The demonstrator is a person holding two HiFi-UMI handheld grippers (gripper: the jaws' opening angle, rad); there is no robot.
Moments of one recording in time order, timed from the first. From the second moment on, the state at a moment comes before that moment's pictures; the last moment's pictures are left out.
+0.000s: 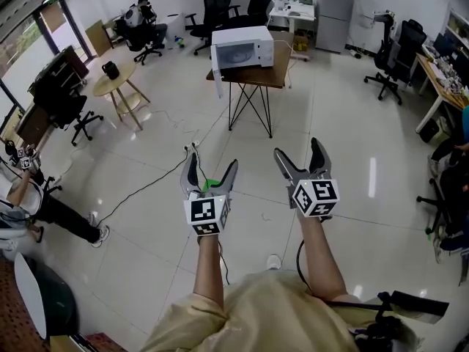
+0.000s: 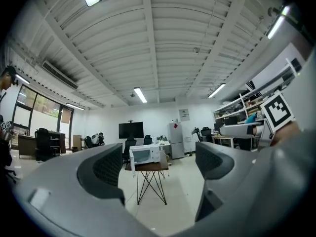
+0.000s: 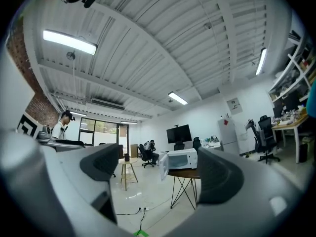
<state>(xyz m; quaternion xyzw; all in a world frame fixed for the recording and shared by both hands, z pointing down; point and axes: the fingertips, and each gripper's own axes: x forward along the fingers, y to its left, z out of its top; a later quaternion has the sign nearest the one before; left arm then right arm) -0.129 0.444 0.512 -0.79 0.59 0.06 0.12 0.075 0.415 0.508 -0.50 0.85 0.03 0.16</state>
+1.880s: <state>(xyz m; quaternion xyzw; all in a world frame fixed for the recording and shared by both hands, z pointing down) -0.204 -0.034 0.520 -0.82 0.56 0.06 0.08 -0.010 -0.048 0.520 -0.50 0.85 -0.02 0.15</state>
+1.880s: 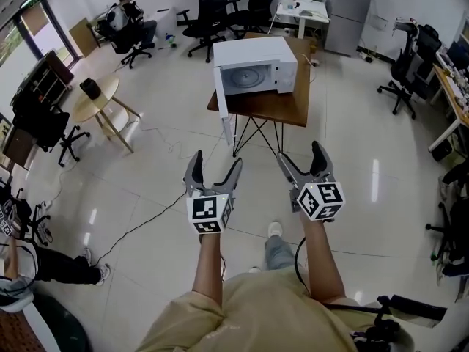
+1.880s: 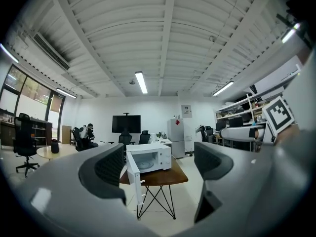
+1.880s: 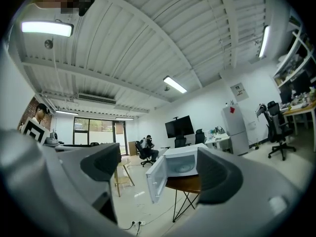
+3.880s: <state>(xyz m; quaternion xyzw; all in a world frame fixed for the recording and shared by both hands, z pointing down) -0.150 -0.429 0.483 -0.81 0.57 0.04 0.11 -0.035 -0.431 0.491 -0.37 0.92 -0.01 0.12</state>
